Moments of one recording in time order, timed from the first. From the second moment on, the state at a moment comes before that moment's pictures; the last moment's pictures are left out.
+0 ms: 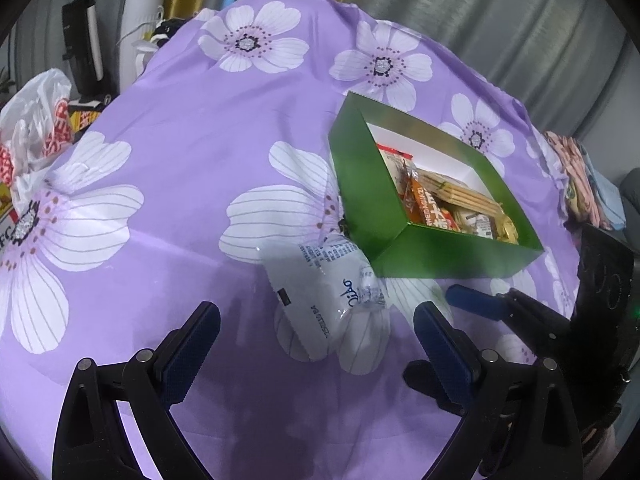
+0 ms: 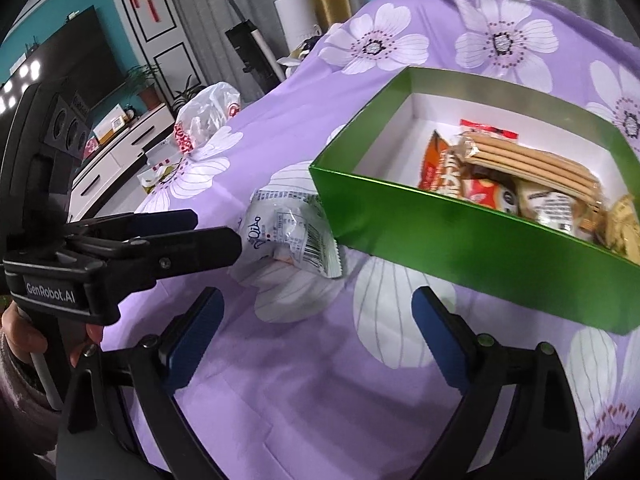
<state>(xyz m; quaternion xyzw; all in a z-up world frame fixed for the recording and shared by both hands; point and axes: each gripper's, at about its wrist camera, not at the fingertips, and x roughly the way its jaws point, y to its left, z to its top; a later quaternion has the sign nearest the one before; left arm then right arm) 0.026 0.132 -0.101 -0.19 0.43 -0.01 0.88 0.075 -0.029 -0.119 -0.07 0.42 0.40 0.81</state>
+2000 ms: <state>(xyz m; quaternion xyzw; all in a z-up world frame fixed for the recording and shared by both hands) 0.008 0.109 -0.067 -0.19 0.41 -0.04 0.89 0.042 -0.018 -0.088 -0.08 0.39 0.46 0.80</state>
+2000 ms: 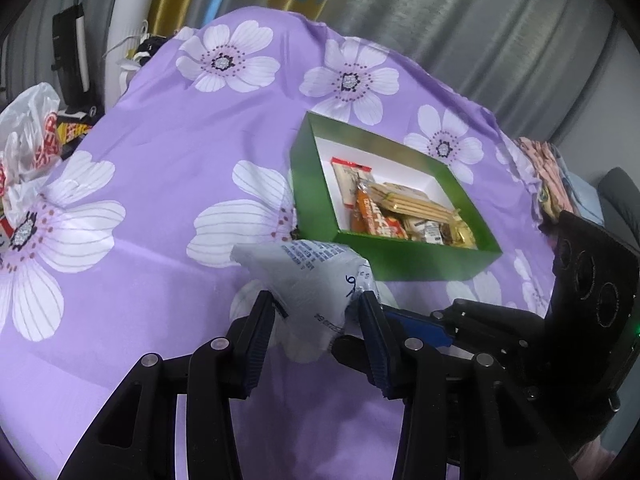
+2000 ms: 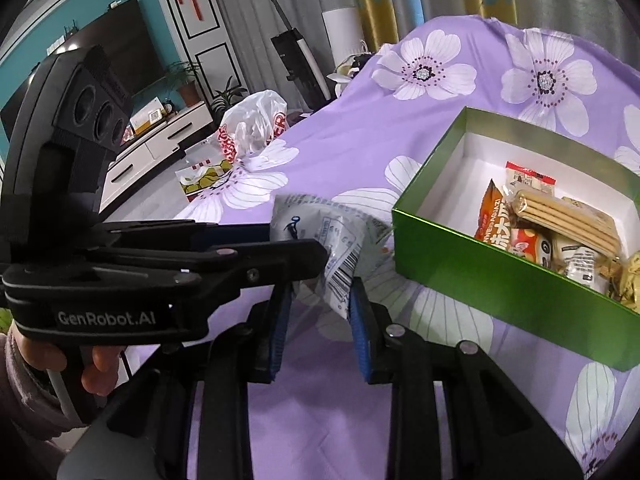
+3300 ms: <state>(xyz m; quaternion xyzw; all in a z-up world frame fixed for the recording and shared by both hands) 0.033 -0.013 0.001 -0.10 0.38 -0.15 0.91 0.028 -0.138 -0.030 -0.04 0.31 0.36 0.88</state>
